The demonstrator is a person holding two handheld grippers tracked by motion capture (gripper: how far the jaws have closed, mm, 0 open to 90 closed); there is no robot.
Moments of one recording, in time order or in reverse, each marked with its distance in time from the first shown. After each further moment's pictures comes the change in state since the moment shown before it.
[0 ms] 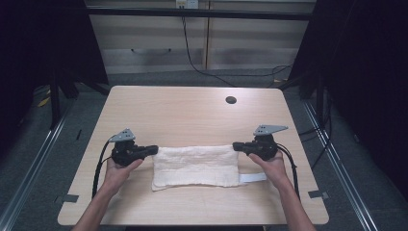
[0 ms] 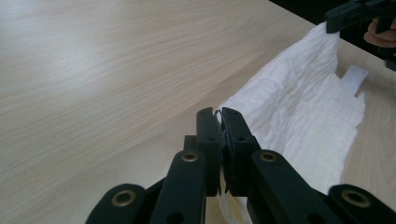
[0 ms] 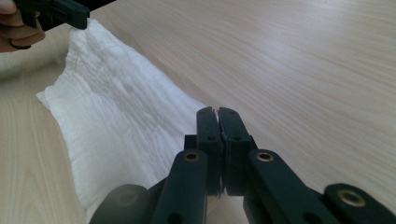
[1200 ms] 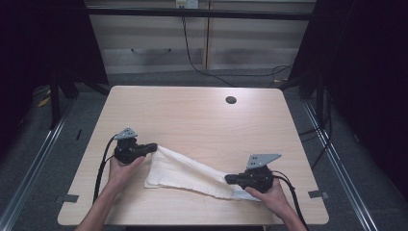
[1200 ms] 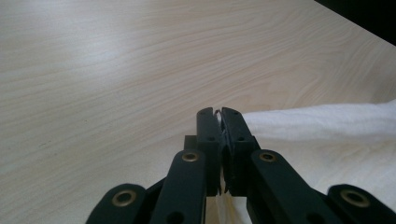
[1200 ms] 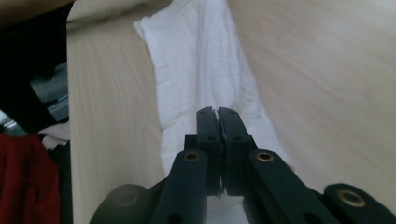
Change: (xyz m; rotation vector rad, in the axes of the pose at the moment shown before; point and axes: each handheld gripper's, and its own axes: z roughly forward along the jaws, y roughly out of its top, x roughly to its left) left arm 0.009 -0.005 0.010 0.019 0.102 -0.052; right arm 0.075 -0.043 -0.010 0.092 0.176 -0.090
